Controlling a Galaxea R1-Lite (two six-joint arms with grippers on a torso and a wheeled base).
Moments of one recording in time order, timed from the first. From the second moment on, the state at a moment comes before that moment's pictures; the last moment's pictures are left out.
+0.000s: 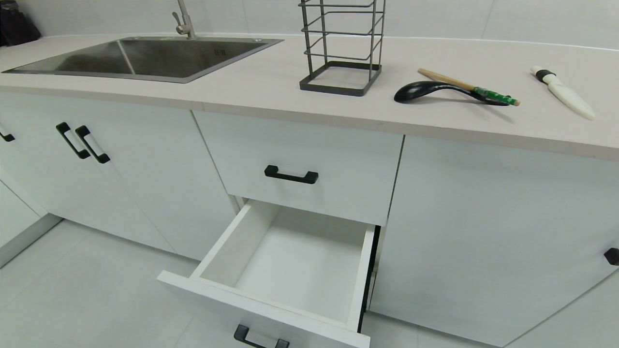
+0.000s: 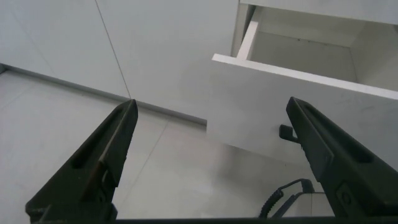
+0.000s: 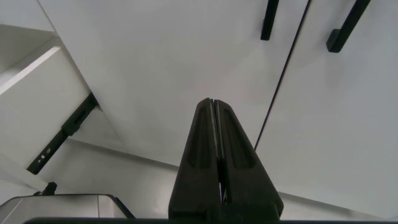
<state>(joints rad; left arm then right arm) 0.01 0.00 0.00 0.00 0.04 -0.04 0.00 0.00 0.00 0.00 -0.02 0.00</state>
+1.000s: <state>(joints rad) 0.01 0.00 0.00 0.00 0.04 -0.04 0.00 0.00 0.00 0.00 -0.02 0.00</state>
